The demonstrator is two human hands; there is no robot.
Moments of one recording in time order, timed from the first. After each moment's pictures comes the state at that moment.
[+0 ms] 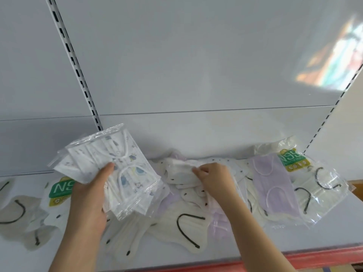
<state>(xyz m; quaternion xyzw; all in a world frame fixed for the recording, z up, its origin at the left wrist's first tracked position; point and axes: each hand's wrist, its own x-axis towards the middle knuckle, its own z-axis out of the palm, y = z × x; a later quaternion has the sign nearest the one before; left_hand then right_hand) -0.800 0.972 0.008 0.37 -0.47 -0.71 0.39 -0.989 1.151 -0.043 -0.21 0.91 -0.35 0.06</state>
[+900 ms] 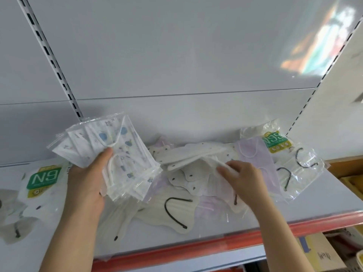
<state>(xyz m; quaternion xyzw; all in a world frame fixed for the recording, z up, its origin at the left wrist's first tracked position) -0.814 0.987 0.006 0.35 -0.48 -0.72 0.36 -0.974 1.251 -0.039 -0.14 0.91 -0.39 0.02</state>
